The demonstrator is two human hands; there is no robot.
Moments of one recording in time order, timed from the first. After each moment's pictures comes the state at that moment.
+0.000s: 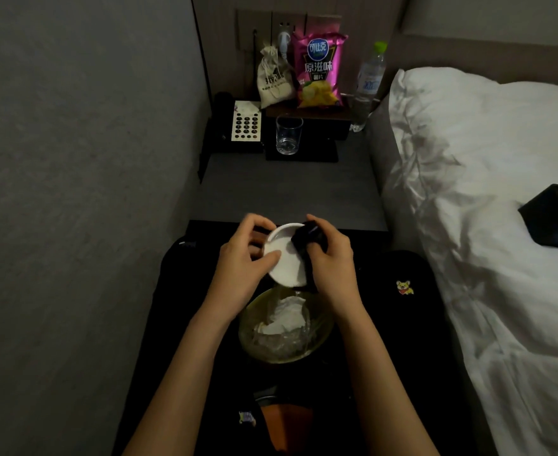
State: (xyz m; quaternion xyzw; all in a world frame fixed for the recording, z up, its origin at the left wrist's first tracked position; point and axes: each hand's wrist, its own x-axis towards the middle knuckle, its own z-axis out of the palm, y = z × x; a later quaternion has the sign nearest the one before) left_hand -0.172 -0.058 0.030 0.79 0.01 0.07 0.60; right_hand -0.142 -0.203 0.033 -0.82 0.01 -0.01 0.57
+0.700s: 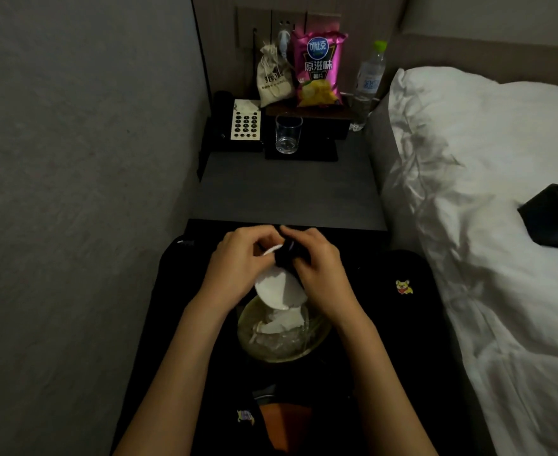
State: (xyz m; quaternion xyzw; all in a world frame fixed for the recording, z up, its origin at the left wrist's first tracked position) left_hand -0.162 -0.049 0.034 0.88 -0.03 0.04 0.48; right_hand -0.152 -0.206 0.031 -0.87 -0.15 -0.02 0.48
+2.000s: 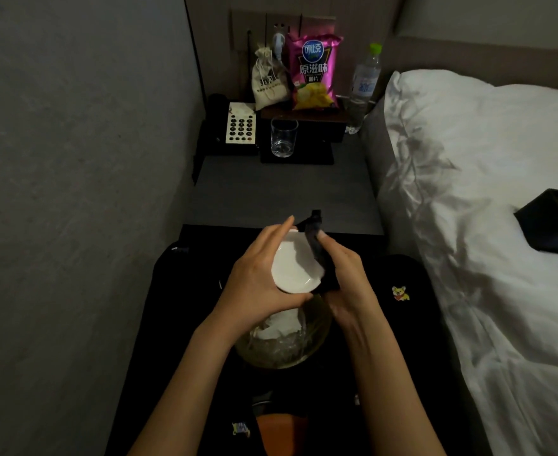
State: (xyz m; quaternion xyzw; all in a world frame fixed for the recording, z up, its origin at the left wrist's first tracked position) left_hand -0.171 -0.074 0.022 0.90 -0.12 0.07 0.42; right_hand -0.141 -0.221 0.030 -0.55 0.13 0.12 0.82
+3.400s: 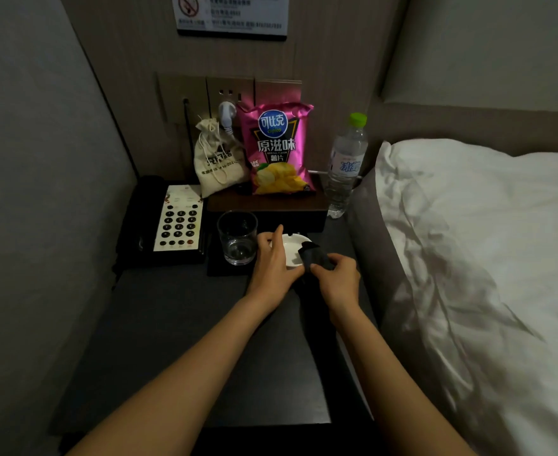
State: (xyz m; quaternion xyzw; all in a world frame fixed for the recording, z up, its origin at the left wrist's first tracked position) left_hand 0.223 -0.138 -0.059 0.90 -0.03 0.07 0.42; right_hand 0.204 -0.255 -0.039 -0.81 0.19 -0.04 0.56
